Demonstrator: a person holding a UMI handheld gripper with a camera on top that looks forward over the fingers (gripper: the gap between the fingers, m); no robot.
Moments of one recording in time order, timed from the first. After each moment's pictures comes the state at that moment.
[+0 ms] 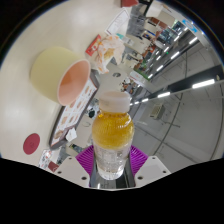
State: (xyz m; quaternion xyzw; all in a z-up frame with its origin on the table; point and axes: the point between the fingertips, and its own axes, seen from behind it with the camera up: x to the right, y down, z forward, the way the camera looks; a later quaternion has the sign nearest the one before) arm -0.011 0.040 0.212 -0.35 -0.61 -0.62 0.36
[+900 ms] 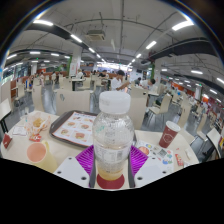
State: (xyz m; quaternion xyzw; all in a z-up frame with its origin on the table) arm 0.113 0.045 0.116 -0.84 -0.07 -0.03 0.54
